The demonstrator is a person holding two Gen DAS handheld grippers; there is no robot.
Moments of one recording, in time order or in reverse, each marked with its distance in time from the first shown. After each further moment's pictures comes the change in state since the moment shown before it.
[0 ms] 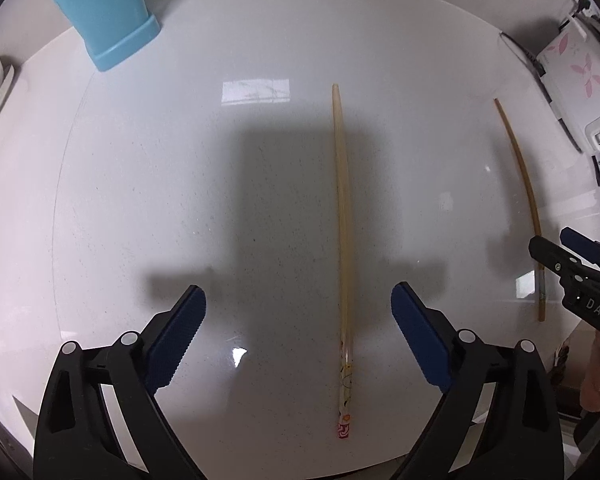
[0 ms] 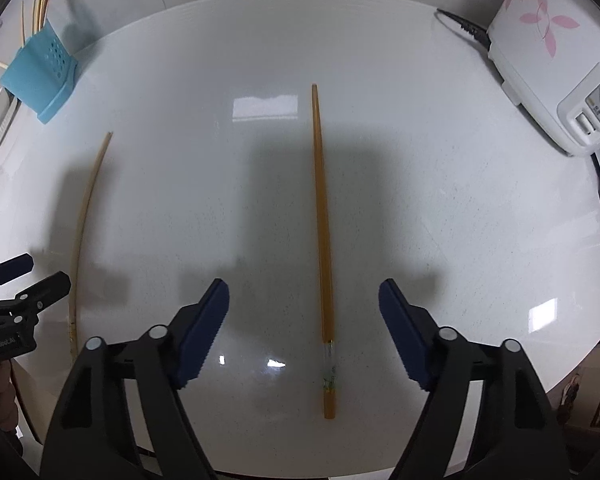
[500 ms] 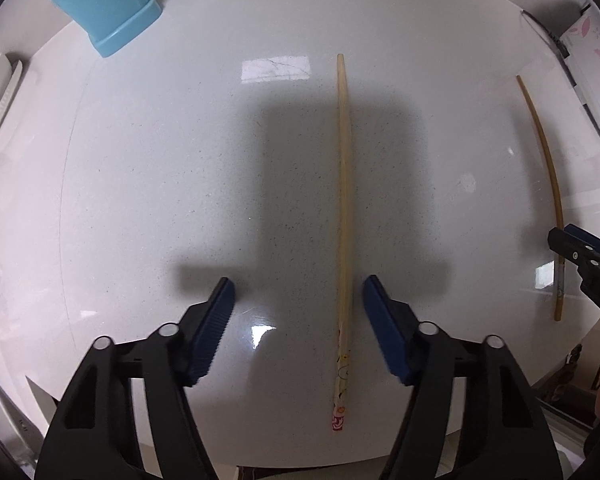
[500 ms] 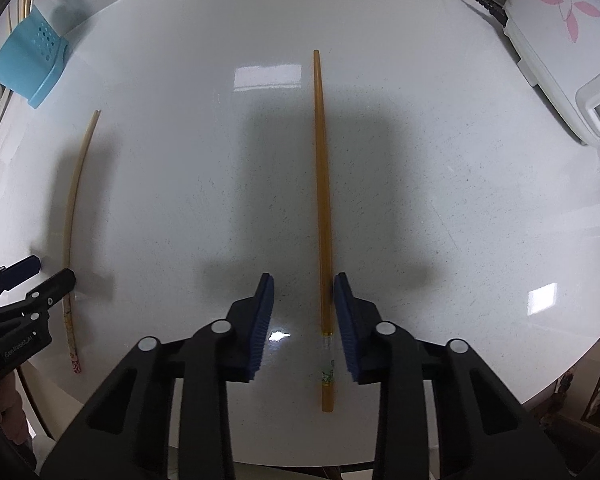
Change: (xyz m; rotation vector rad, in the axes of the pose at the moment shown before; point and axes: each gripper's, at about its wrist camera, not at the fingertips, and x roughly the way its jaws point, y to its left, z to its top) left arm 0.012 -0.019 0.004 -0.015 0.092 0.086; right arm 0.012 0.004 0.011 -0.014 0.106 0.010
